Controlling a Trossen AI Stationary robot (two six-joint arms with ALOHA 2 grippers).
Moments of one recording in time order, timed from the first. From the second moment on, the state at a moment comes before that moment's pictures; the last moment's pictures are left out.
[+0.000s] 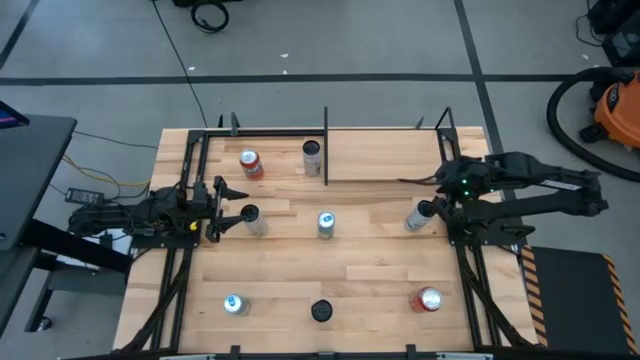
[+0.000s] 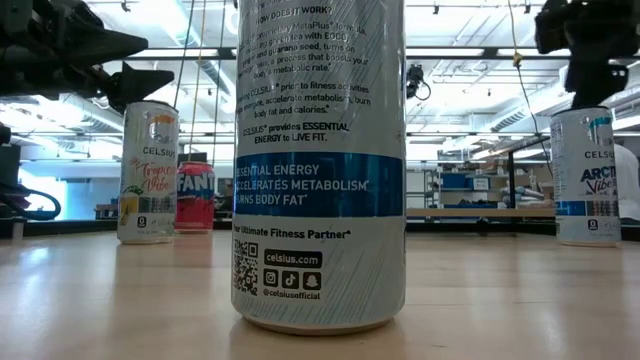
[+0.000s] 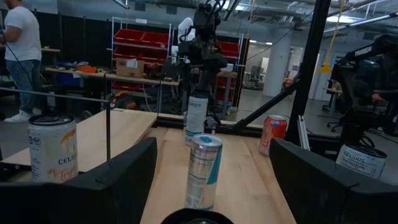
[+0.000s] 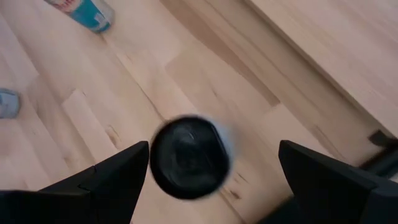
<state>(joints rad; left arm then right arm) 0.03 0.01 0.01 0.15 -0.03 -0.13 -0.11 0.66 0.86 -1.25 0.04 0.63</state>
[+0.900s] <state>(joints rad) 0.03 0.01 0.01 0.15 -0.03 -0.17 0.06 0.78 0.85 -1.24 0.07 0.70</state>
